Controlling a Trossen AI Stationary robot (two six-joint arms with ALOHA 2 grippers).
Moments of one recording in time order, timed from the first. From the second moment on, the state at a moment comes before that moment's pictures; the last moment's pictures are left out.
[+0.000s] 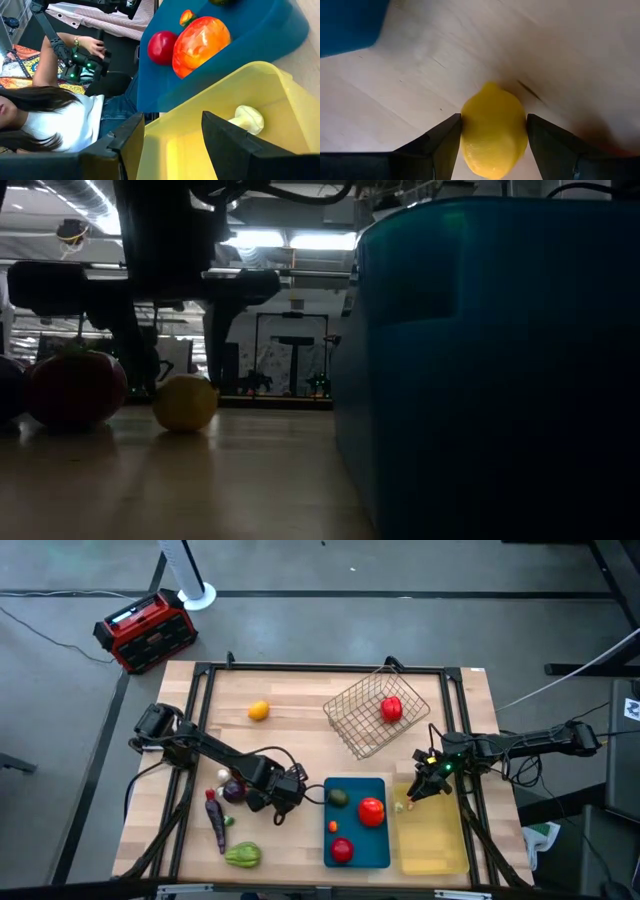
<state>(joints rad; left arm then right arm) -0.32 1.78 1.13 -0.73 -0.15 0.70 0.08 0.44 0.07 -0.01 -0.64 0.97</state>
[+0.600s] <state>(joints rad) -0.29 1.78 1.10 -0.69 -0.14 0.40 0.09 0.44 0.07 -0.01 -0.64 0.97</state>
